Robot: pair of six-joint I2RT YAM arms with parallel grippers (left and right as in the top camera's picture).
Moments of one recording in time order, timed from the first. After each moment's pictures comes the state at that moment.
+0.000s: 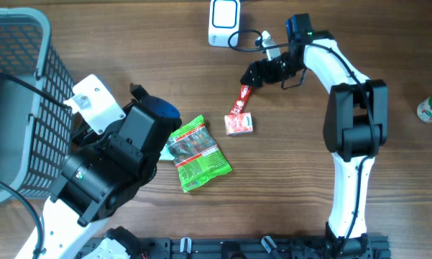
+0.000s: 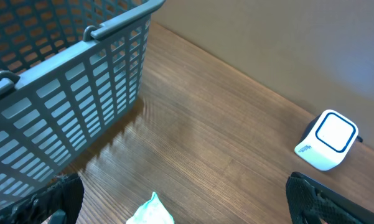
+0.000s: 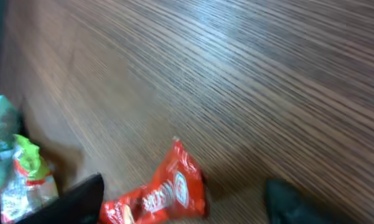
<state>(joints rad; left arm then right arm) -0.65 1.10 1.36 -1.19 -0.91 -1.03 0.14 2.38 1.84 -0.85 -0.72 -0.28</state>
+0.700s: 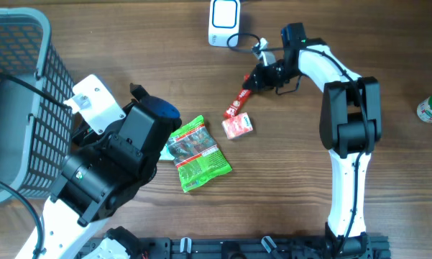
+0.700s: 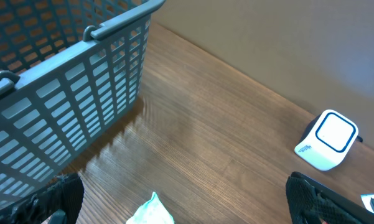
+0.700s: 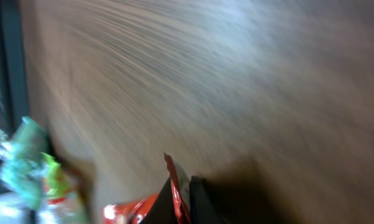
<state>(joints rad) -0.65 1.10 1.36 -1.19 -0.91 -1.03 0.14 2.43 1.83 -0.85 -0.78 -0.05</state>
